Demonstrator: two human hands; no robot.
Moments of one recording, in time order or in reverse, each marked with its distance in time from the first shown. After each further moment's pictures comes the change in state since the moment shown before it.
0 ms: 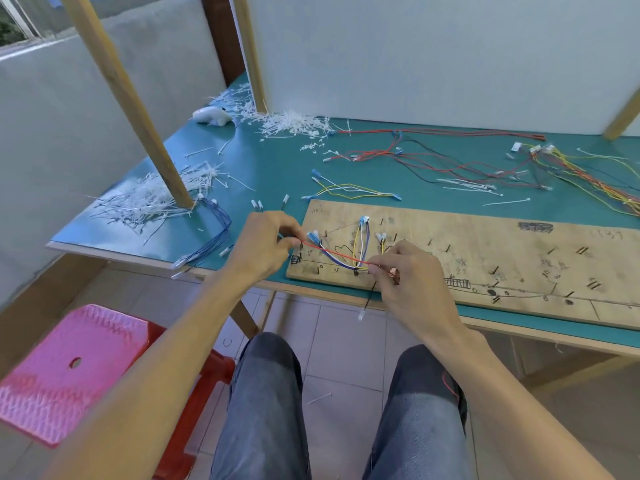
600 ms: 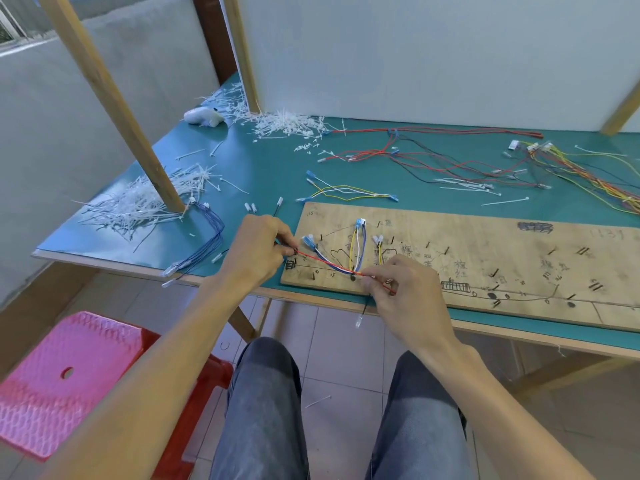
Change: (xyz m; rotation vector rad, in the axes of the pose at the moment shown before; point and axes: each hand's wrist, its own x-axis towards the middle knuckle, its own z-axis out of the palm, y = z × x) left_hand 0.009 -0.006 0.008 0.060 -0.028 -0.091; right_hand -0.010 0.004 0.011 0.082 0.047 0.068
